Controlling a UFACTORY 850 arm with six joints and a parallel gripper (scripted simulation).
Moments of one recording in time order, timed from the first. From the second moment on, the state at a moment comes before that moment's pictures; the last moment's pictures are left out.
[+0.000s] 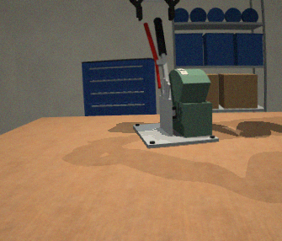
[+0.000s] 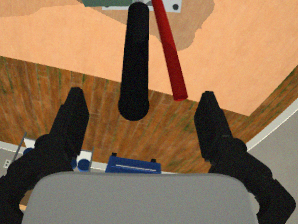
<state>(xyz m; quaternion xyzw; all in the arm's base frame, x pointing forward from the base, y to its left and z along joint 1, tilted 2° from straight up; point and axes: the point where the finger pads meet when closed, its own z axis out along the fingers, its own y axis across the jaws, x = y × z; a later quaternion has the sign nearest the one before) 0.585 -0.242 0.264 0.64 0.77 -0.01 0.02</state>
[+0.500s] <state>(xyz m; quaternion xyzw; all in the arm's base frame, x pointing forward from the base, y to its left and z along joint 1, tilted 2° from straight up) 0.586 -0.243 0.239 0.64 0.77 -0.01 0.02</state>
